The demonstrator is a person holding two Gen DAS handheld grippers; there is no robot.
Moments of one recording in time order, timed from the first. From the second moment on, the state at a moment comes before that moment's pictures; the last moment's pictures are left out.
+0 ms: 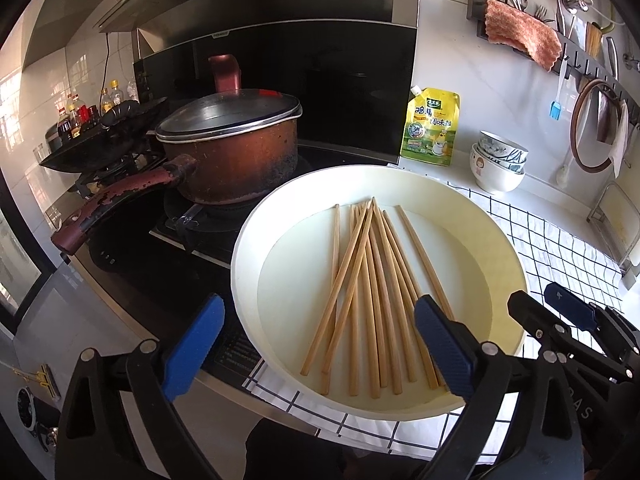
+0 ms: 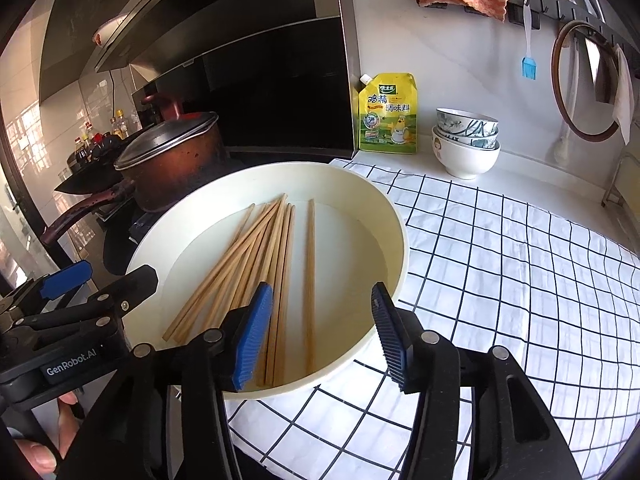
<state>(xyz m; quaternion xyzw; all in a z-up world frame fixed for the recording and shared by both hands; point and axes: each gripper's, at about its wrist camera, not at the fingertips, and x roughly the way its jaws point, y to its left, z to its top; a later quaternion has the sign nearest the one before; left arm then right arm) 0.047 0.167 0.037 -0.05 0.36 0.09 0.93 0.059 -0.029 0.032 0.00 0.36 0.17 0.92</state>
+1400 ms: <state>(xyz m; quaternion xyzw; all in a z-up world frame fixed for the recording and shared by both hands) 0.050 0.165 0.034 -0.04 0.37 0.09 0.92 0.061 -0.029 0.027 -0.02 0.37 0.16 0.92</state>
